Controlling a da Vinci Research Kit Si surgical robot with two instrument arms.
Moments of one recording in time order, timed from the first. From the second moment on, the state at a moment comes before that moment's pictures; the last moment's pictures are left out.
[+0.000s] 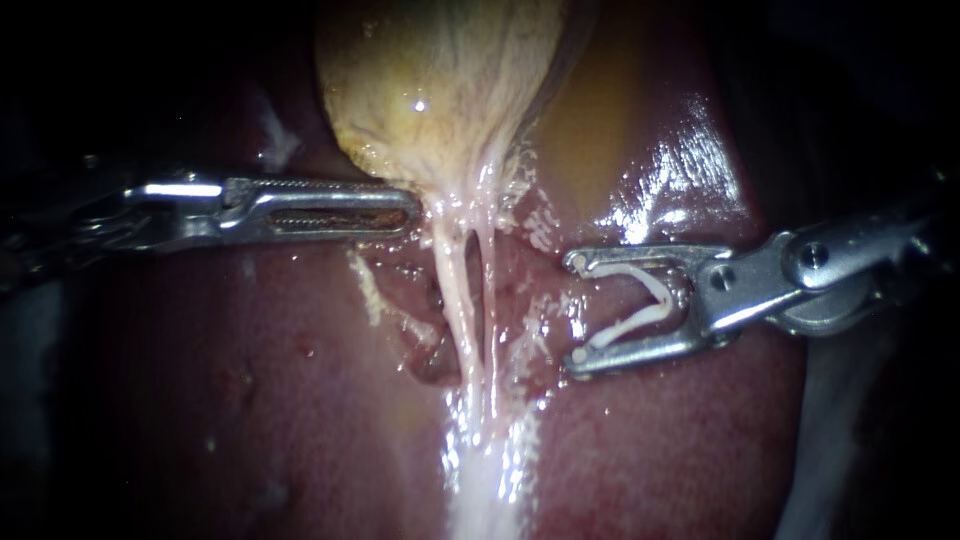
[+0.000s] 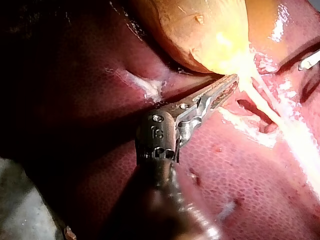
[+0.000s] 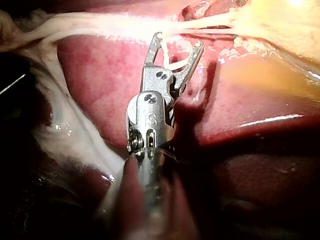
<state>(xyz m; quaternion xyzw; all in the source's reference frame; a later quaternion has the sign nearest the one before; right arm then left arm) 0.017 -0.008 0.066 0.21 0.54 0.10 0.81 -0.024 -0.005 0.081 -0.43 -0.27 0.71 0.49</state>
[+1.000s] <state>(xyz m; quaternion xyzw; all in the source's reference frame) 0.017 -0.008 0.066 0.21 0.54 0.10 0.81 -0.021 -0.004 0.076 -0.43 -0.27 0.71 0.50</state>
